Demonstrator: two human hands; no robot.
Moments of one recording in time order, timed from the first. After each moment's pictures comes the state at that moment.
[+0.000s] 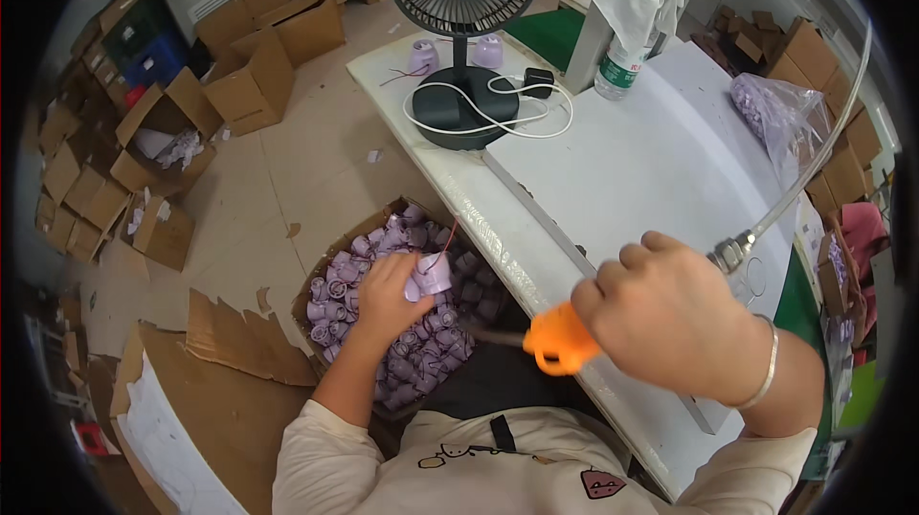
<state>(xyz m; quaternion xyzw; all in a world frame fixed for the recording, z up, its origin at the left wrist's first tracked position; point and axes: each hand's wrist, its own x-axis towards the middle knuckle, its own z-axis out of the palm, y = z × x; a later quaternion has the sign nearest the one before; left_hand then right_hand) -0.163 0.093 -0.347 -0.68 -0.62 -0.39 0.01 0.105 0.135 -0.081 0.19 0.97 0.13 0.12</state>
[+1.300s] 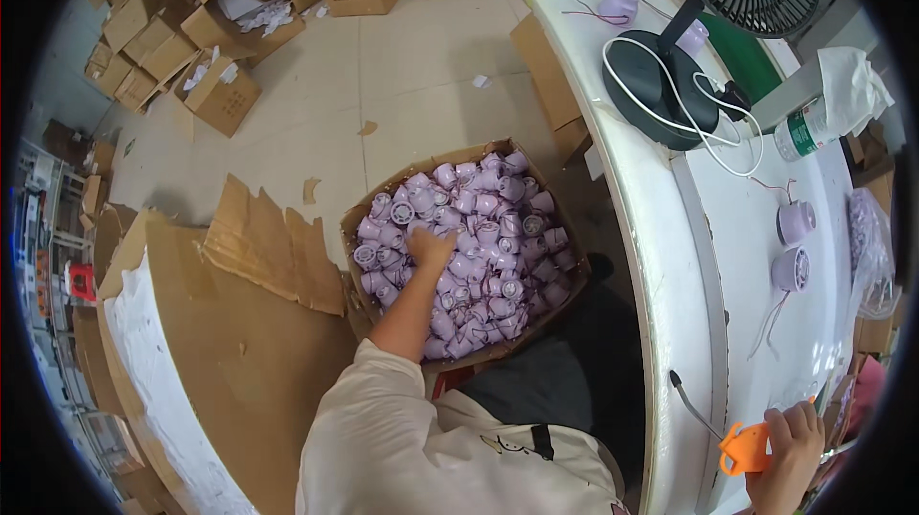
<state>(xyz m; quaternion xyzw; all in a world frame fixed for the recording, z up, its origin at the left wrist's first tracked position) -0.258 0.089 -0.635 -0.12 -0.95 -0.23 -0.19 0.159 0.120 -0.097 0.40 0.89 0.08 0.18</state>
